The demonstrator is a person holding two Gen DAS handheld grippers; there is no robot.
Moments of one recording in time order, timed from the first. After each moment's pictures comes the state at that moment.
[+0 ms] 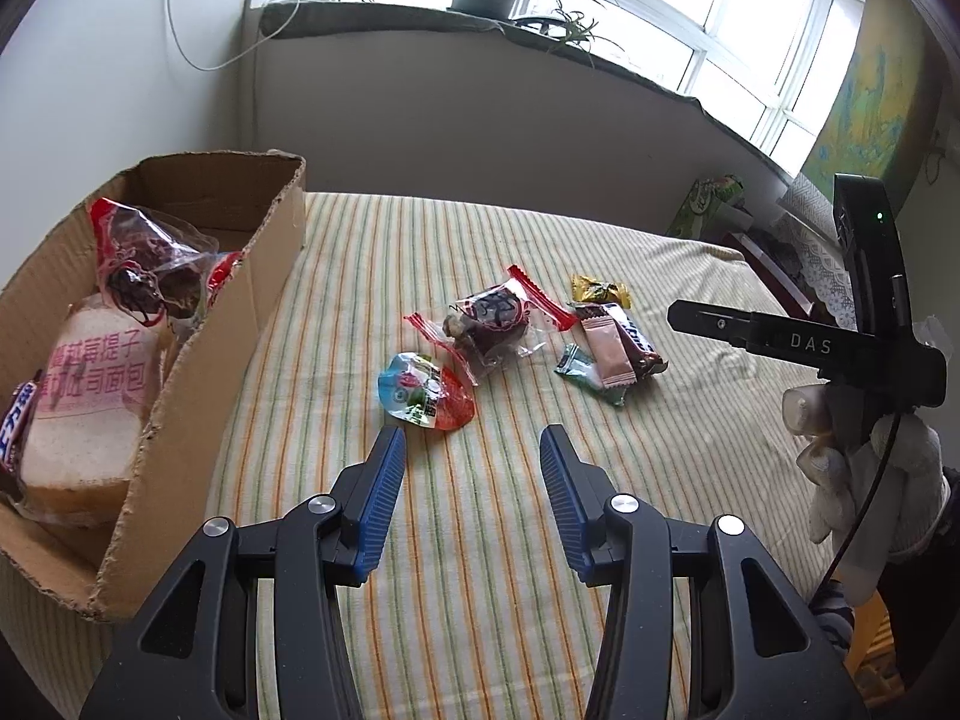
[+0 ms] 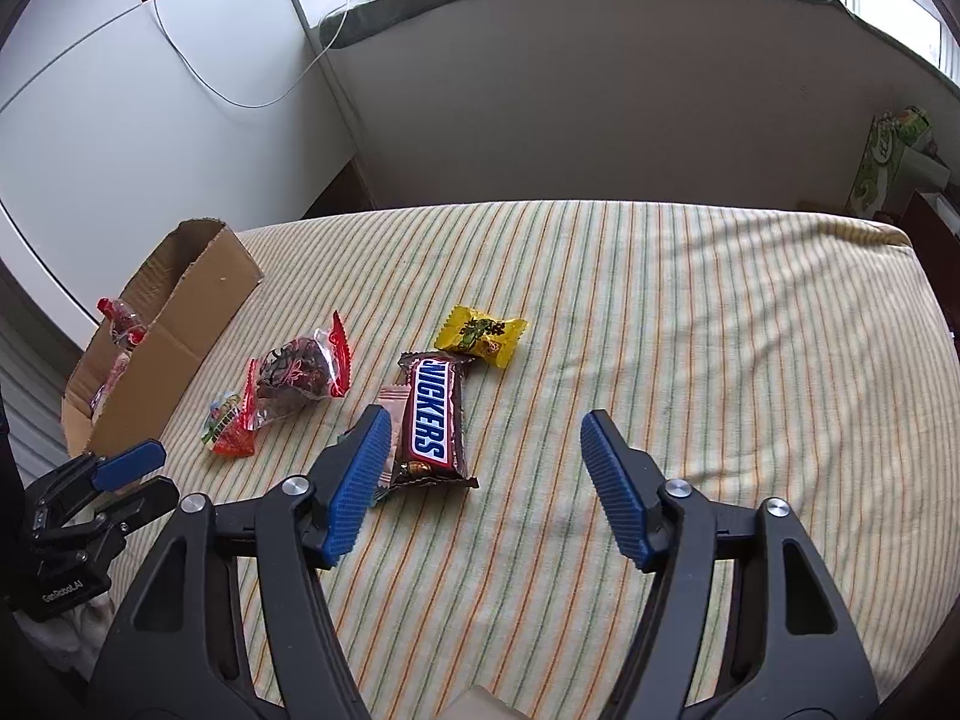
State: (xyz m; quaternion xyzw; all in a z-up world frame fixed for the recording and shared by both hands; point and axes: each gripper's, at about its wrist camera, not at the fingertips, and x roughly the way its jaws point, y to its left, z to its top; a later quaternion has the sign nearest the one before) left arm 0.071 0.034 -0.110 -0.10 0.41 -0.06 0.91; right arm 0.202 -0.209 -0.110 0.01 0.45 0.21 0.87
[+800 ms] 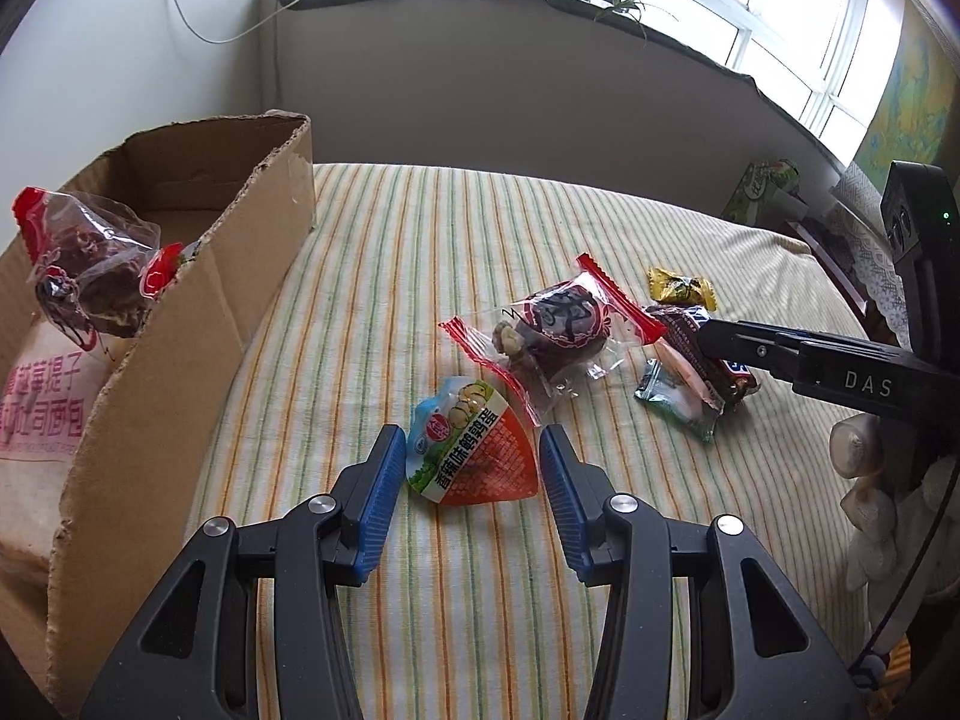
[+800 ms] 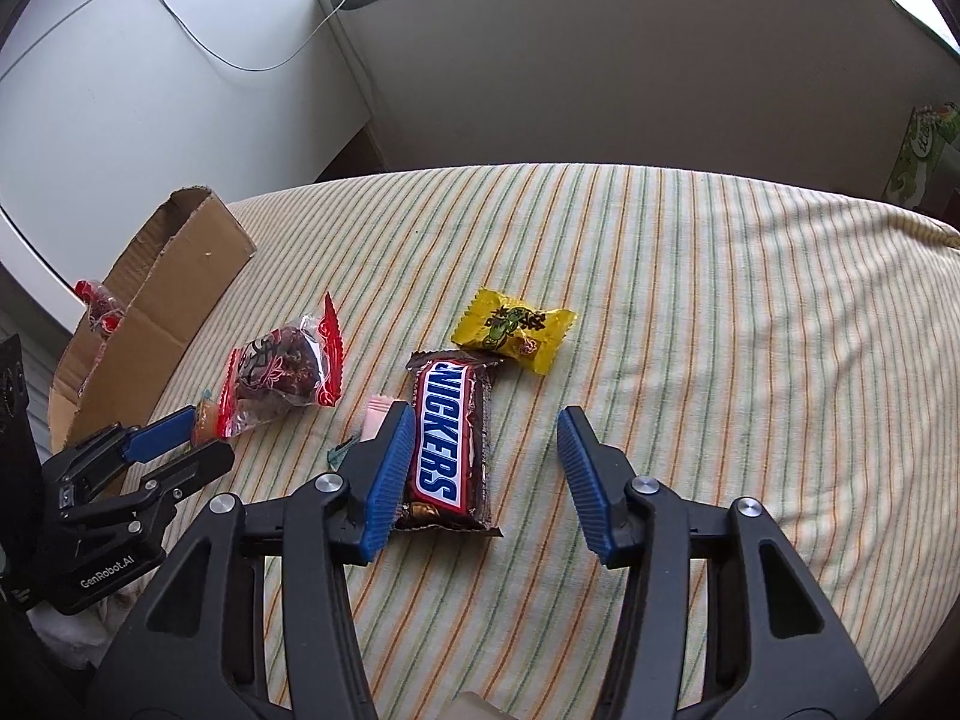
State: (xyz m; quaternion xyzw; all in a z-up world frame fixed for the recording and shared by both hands) left arm 0.110 0.035 -0.138 -0.09 0.43 -0.01 0.90; right arm 0.225 -0.178 -0.135 0.00 0.47 0.24 0.85
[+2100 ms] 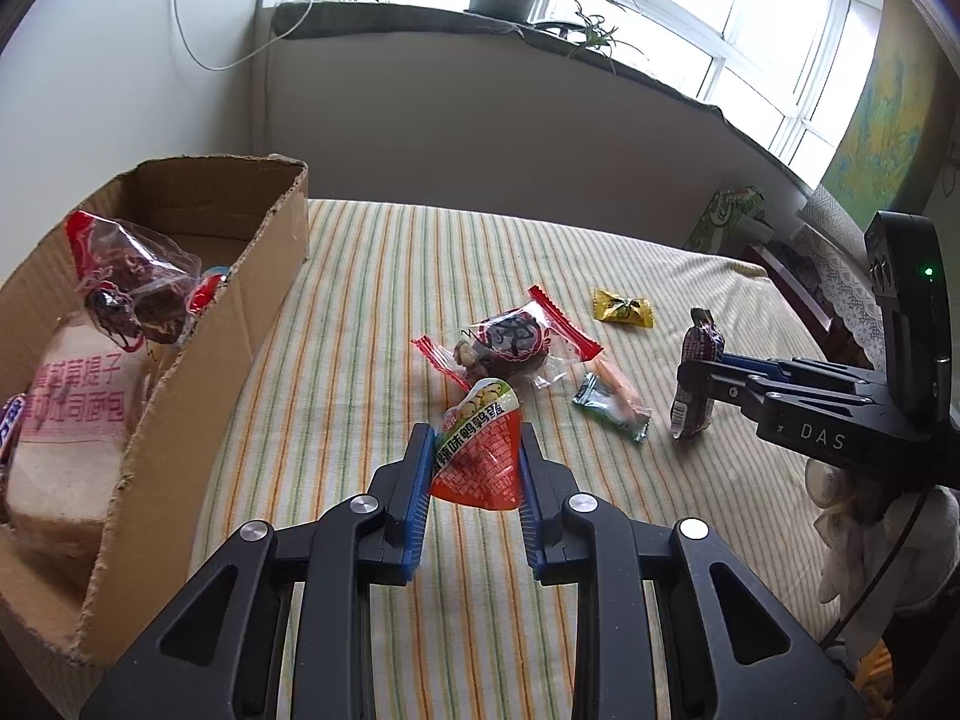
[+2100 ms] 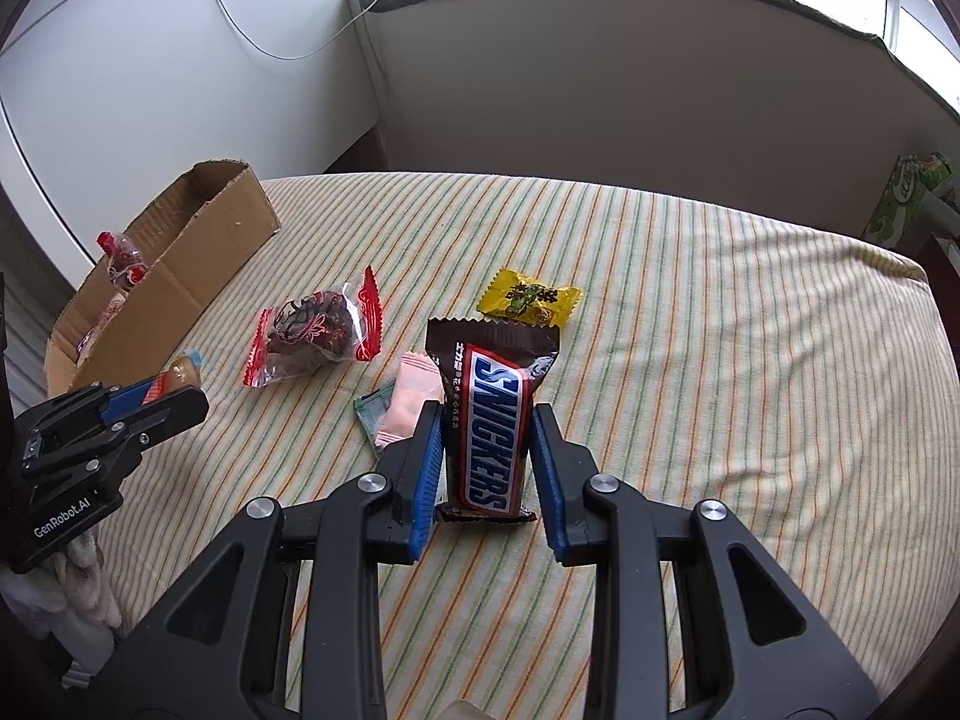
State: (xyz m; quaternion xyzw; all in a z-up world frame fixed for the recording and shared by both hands) left arm 0.084 0.032 -0.109 -0.11 0.40 -0.04 0.91; right arm 0.181 -0.186 -0.110 -0.05 0.44 0.23 0.87
